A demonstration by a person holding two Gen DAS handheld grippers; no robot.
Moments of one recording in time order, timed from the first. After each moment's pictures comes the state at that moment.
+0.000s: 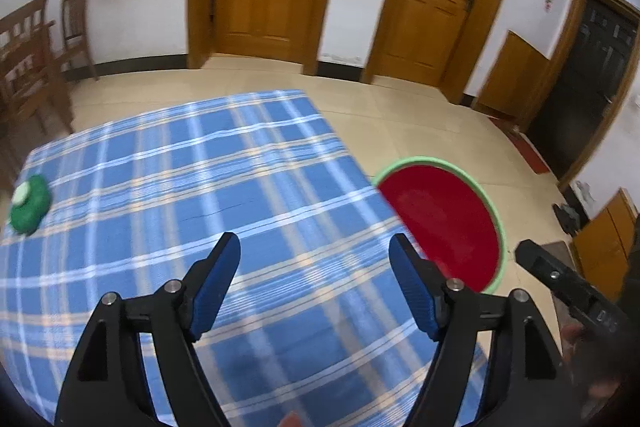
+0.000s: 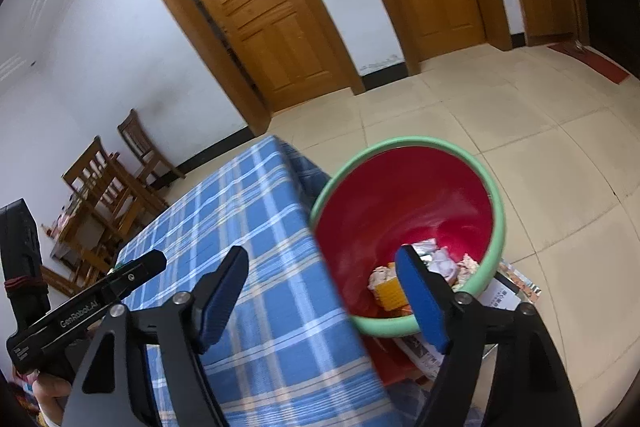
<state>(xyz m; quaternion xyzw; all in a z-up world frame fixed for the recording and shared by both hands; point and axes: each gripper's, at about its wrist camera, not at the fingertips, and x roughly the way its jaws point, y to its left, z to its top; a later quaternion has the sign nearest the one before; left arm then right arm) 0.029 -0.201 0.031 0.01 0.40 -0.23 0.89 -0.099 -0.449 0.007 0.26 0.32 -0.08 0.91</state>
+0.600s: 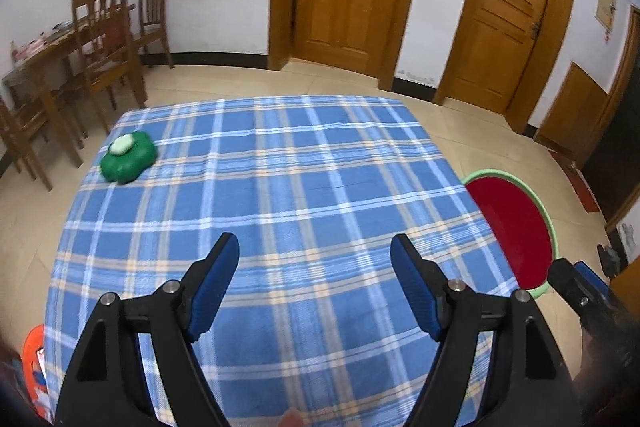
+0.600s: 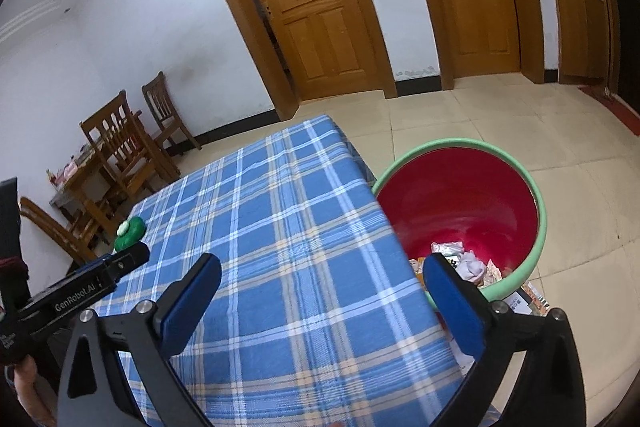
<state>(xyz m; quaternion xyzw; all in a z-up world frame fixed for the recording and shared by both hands) 0.000 -0.114 0.032 -0.01 0.39 -0.11 0.92 -0.097 -0.369 0.015 0.18 0.32 -0.04 0.93</state>
